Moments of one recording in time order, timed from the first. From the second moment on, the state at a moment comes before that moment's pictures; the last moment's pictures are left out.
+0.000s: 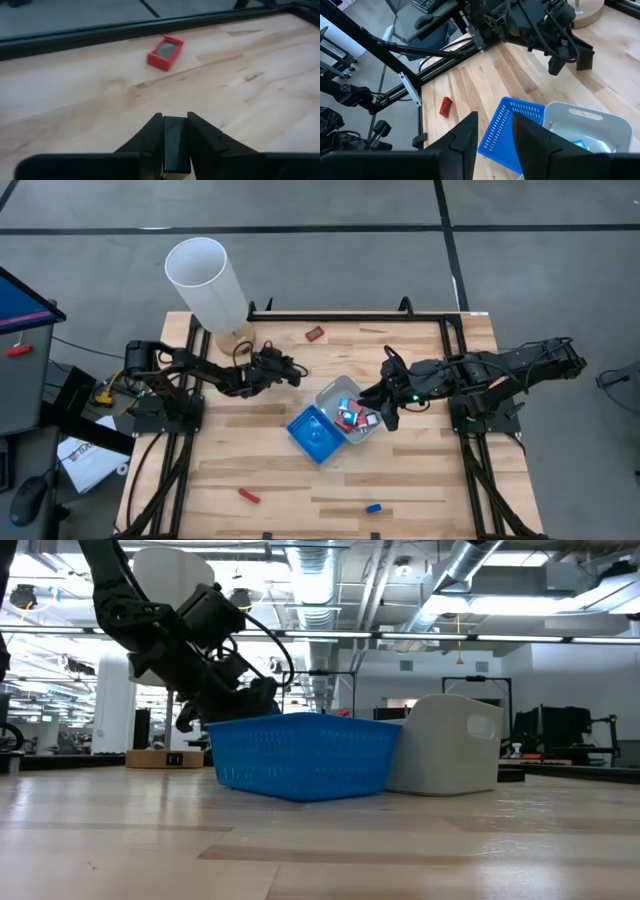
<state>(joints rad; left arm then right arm) 0.19 1.65 0.53 0.51 -0.68 -0.61 0.26 1.20 1.23 -0.54 0.24 0.65</state>
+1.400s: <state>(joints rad) -0.33 1.46 0.57 0.49 -0.54 -0.63 0.33 1.20 1.23 -0.48 0.37 0.66</state>
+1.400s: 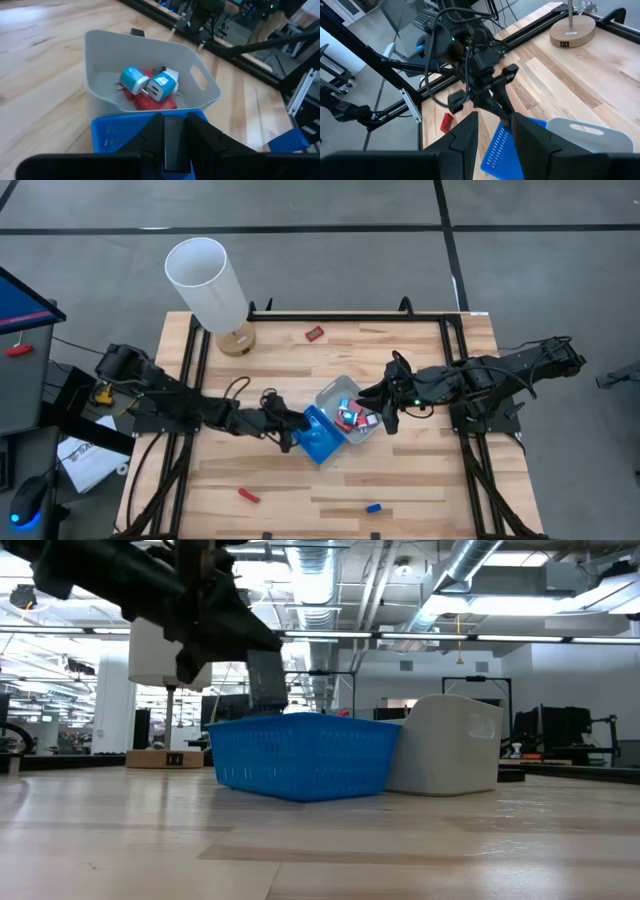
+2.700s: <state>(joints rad) -0.27 1.64 0.70 0.34 -0.72 -0.75 0.33 1.20 1.23 -0.48 0.40 0.67</state>
